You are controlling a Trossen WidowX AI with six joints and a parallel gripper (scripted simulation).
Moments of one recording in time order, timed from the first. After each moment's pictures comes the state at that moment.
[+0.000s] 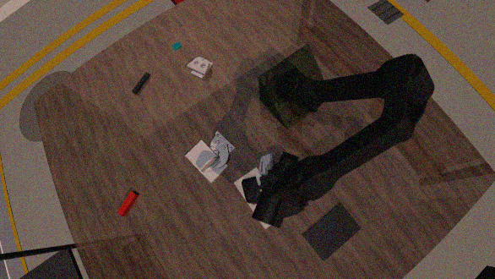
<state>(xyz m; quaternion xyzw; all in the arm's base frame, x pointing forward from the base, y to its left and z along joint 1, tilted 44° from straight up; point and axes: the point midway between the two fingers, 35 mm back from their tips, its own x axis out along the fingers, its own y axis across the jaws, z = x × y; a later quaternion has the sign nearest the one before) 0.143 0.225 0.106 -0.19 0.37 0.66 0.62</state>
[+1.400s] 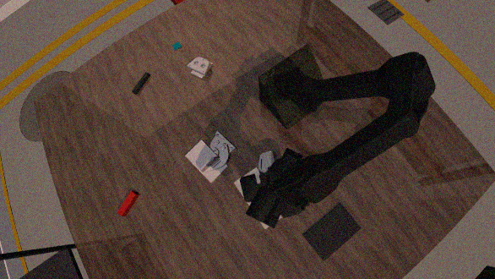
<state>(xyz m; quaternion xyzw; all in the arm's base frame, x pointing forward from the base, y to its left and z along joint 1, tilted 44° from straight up) 0.148 0.205 0.124 -0.19 0.38 0.66 0.62</state>
